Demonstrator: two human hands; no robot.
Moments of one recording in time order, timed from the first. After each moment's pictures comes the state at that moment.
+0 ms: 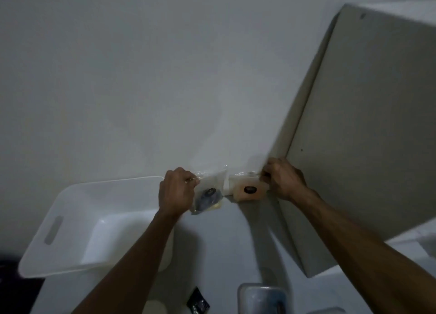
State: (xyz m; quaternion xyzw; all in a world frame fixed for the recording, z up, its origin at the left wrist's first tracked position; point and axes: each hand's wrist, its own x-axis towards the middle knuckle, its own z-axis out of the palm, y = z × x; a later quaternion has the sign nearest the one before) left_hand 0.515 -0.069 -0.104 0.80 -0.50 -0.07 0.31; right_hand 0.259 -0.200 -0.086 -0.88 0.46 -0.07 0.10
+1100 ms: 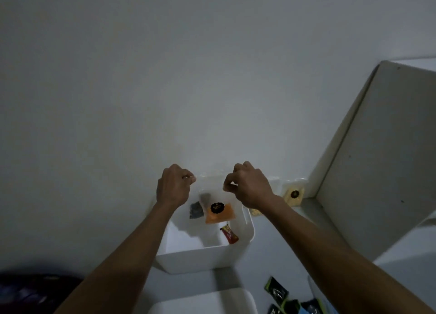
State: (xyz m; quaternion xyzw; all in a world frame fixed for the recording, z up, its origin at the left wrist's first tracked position) left_hand 0.734 0.085 -0.032 0.79 -0.51 -0.05 0.34; right_hand 0.520 0.024 -0.006 -0.92 0.37 -0.16 0.04
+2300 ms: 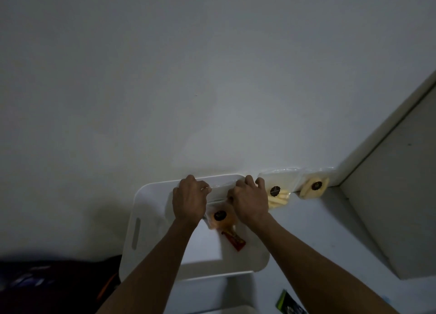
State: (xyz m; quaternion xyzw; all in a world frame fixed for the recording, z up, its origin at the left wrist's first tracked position) left_hand 0.721 -0.004 -0.162 0.83 -0.52 -0.06 0.20; right_hand 0.566 -0.059 -0.158 -0.89 0.45 -0.03 0.02
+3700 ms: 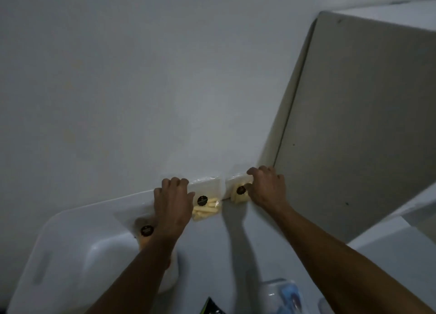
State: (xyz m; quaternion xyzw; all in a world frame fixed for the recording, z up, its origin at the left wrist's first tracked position) left_hand 0.537 -0.064 -0.123 0.79 -0.59 0.07 0.13; right_hand 0.316 -0.151 -0.114 -0.77 0.62 -0.10 0.07
